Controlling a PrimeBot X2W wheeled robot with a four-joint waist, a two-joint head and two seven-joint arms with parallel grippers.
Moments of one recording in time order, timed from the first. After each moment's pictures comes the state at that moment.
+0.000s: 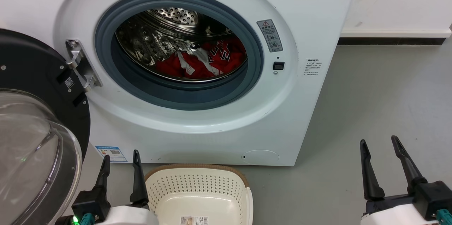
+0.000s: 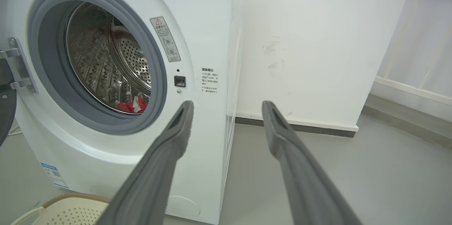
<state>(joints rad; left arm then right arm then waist) 0.08 0.05 -0.02 0.04 -0.19 0.08 -0.22 0.11 -0.05 -0.04 -0.07 0.00 0.13 -0.22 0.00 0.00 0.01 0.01</state>
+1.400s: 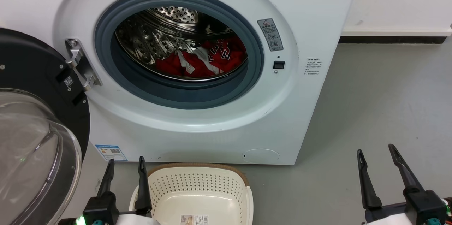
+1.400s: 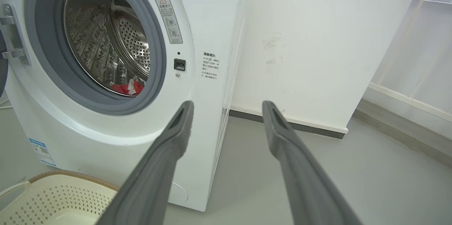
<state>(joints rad) 0.10 0.05 -0.02 0.06 -0.08 0.07 -0.26 0.14 -0.05 -0.05 -0.06 -0.11 0.13 -0.26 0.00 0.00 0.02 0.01</state>
